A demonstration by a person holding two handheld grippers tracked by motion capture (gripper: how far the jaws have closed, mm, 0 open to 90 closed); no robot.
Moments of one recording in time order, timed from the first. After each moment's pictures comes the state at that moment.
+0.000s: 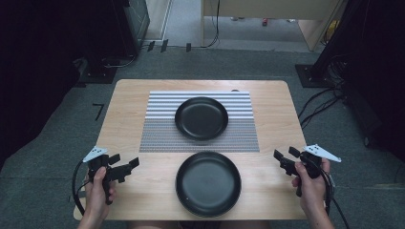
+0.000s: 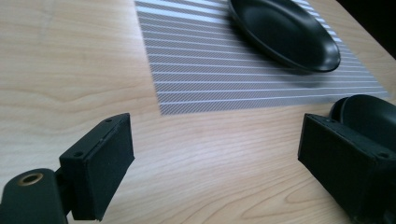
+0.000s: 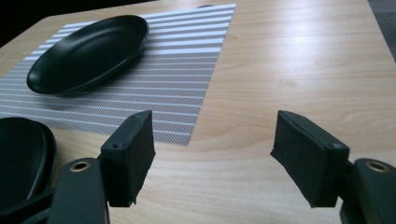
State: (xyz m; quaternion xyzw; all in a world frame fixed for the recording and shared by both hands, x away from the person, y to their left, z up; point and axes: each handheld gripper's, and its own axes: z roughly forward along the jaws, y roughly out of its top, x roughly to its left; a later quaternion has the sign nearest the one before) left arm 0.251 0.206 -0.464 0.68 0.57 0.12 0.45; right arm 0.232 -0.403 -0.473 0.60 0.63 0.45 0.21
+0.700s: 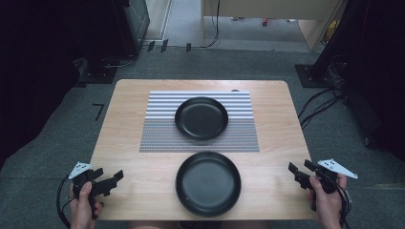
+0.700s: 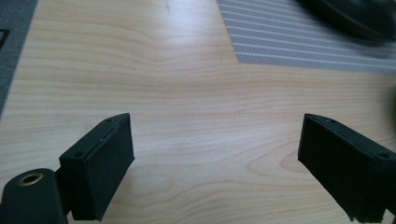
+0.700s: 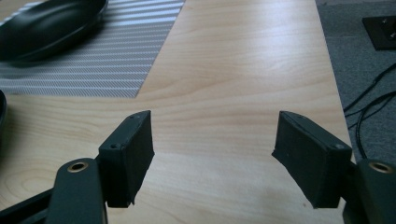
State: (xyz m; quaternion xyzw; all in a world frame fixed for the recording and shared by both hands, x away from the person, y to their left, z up) left arm 0.220 0.249 -0.494 0.67 0.61 0.16 0.40; right arm 0.195 -0.442 -0.496 0.61 0.63 0.42 0.23
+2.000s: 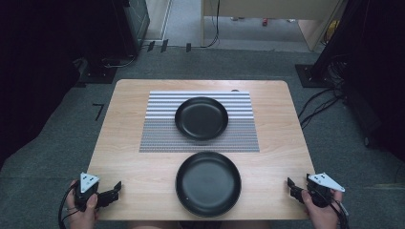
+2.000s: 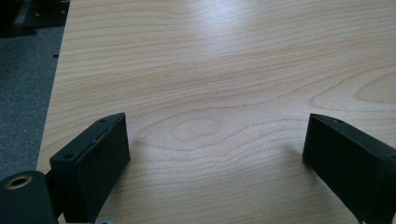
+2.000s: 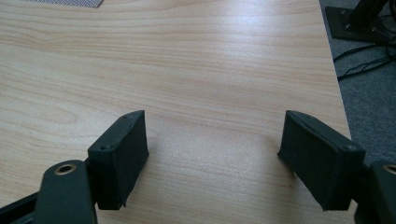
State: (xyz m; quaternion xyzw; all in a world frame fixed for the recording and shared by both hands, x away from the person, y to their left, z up) left arm 0.200 0.244 -0.521 0.72 0.56 0.25 0.32; right arm 0.169 -0.430 -0.528 0.61 0.67 0.32 0.27
